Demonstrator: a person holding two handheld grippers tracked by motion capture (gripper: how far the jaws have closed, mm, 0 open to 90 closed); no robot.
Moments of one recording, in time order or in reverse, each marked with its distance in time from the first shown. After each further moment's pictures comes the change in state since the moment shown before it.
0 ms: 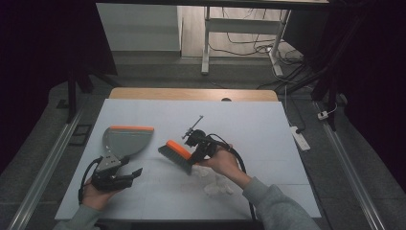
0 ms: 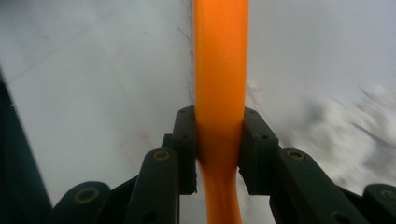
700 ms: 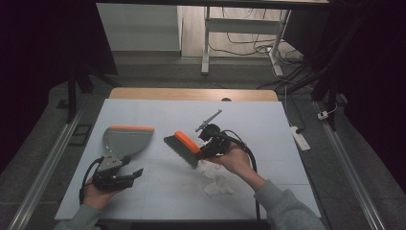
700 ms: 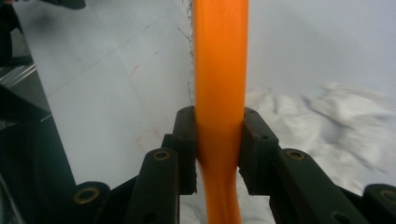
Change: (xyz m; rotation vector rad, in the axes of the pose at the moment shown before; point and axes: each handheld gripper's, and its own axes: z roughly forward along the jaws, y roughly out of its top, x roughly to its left) left arm -0.002 0.001 0.002 0.008 -0.001 0.009; right arm -0.001 -0.016 -0.037 -0.134 0.044 0.030
